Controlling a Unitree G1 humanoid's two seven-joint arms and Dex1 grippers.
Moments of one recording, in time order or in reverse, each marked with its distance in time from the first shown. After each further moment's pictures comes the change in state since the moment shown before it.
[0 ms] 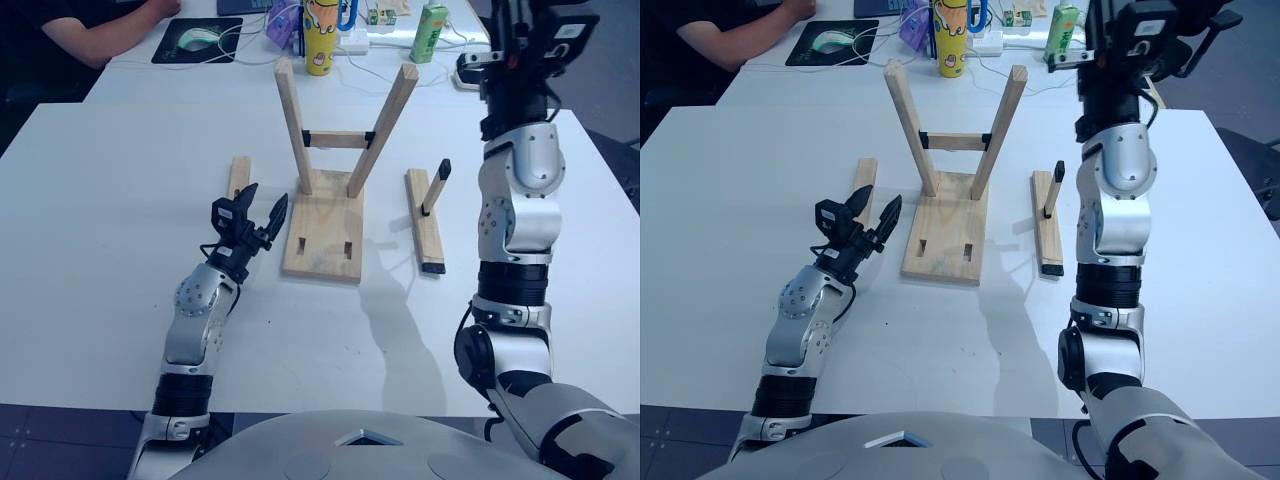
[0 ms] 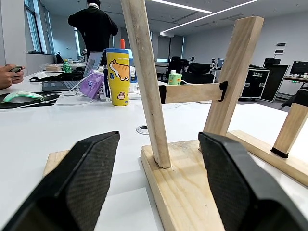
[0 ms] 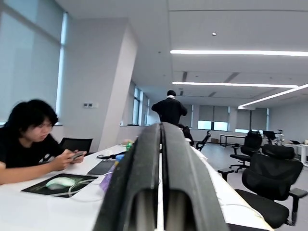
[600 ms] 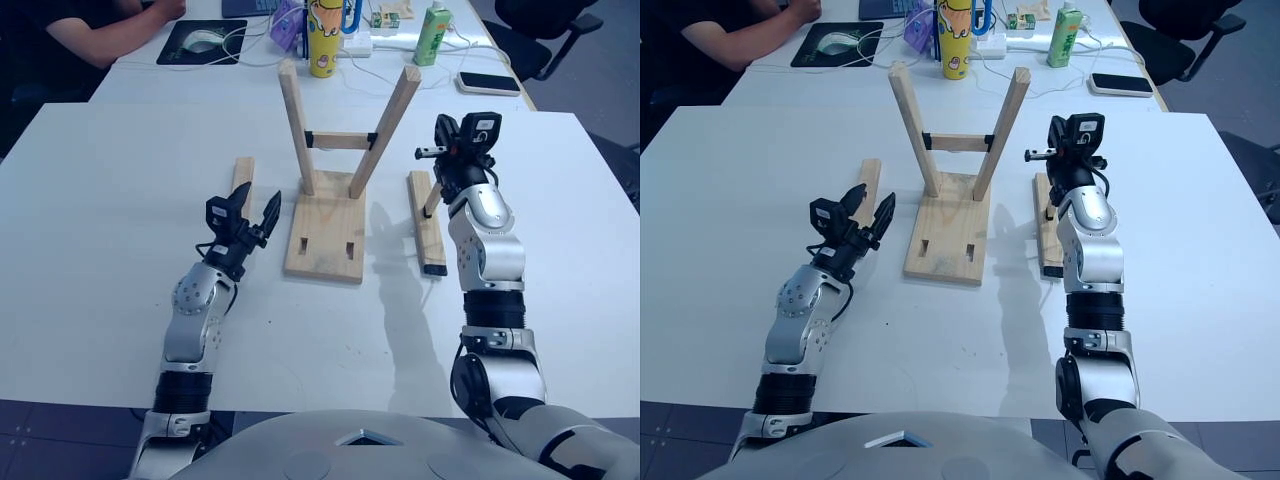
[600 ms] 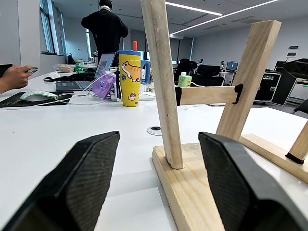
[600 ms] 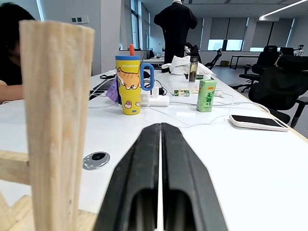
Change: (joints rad) left arm -0.012 -0.005 0.023 0.030 -0.001 -0.011 0.003; right arm 0.163 0.029 0.006 0.095 0.013 0.112 0.003
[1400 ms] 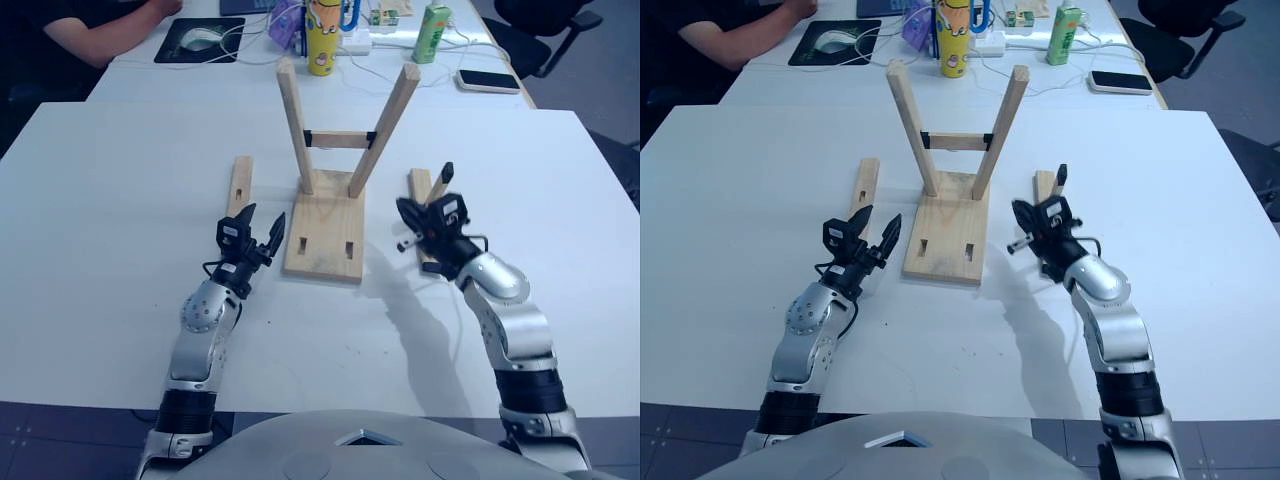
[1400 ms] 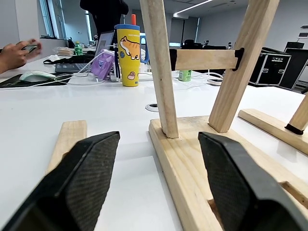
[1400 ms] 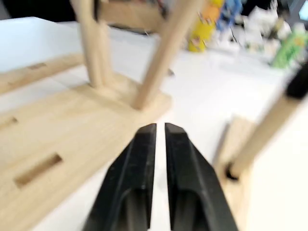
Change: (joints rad) left arm 0.101 -0.008 -0.045 -0.042 0.066 0.009 0.050; right arm 0.451 -0.167 0.092 -0.391 0.075 0.230 0.272
